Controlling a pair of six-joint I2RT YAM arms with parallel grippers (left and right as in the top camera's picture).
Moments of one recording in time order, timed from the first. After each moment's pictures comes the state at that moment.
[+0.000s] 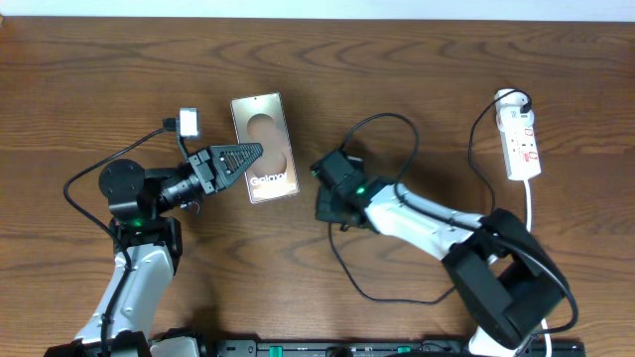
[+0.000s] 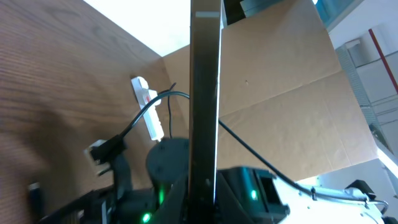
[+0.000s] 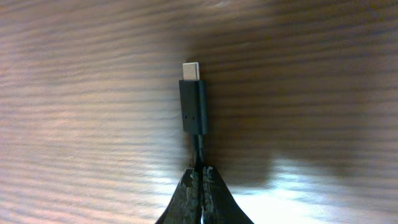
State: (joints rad) left arm 0.15 1.28 0.48 0.88 1.25 -1.23; right arm 0.71 1.85 1.05 -0.44 -0.02 0.85
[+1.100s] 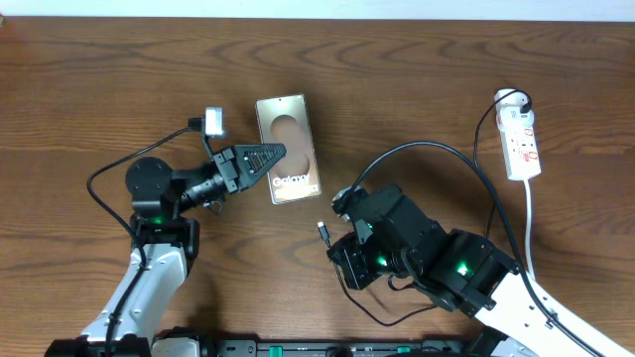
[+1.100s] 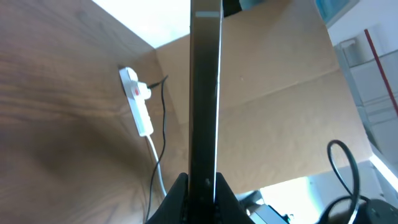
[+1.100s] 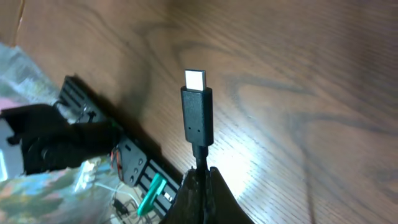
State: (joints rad) left arm -0.01 1.28 0.48 0.88 1.11 -1.25; right arm 0.87 1.13 0.97 -0.75 -0.28 0.50
